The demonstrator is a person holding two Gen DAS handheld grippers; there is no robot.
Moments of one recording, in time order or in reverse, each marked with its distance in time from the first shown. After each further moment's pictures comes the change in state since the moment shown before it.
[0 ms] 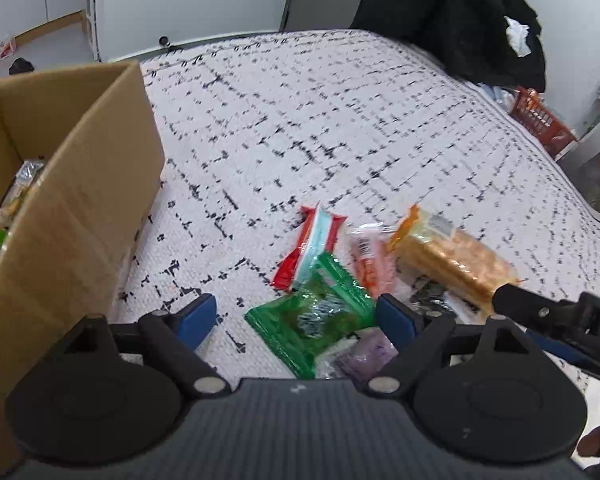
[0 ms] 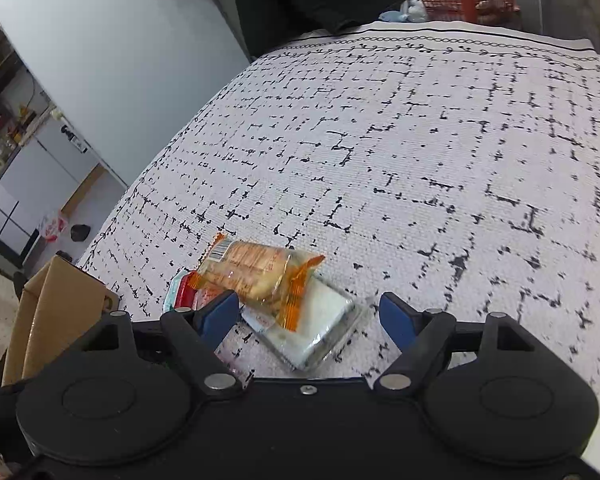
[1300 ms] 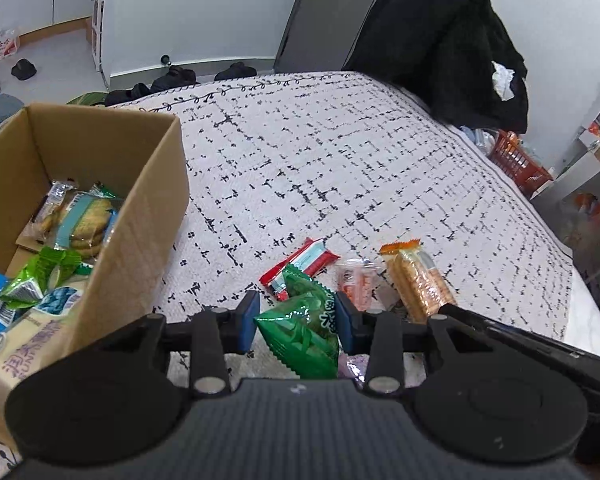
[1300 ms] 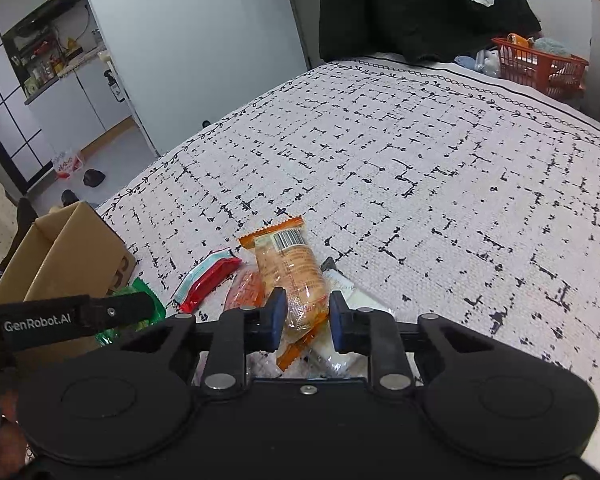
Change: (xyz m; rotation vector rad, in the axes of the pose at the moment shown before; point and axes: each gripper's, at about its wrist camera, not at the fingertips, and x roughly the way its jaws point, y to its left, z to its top) left arm -0.051 0.015 0.008 -0.048 -0.084 -0.067; right arm -0.010 0.047 -0.004 -0.254 -0.022 0.005
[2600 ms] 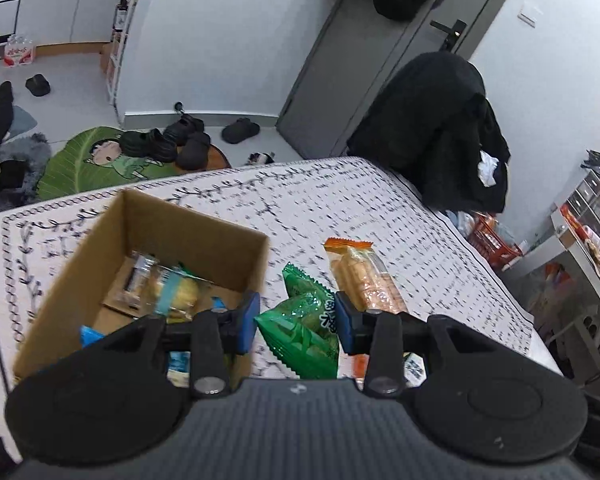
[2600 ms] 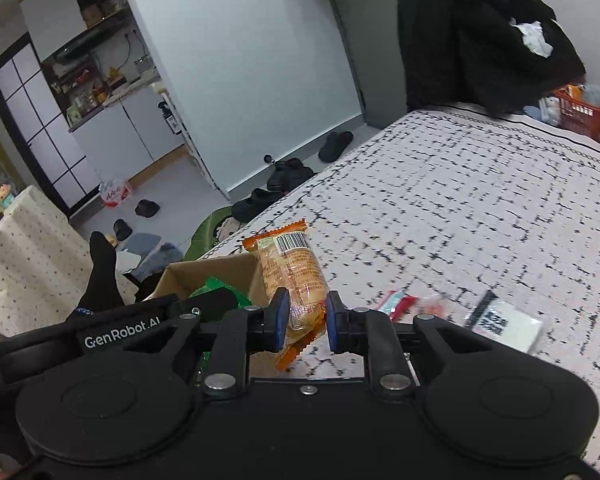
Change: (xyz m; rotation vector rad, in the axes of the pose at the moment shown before) left arm -0.096 0.074 0.039 -0.089 -0.155 -0.070; right arm -0.054 0.144 0.026 0.009 -0.087 0.107
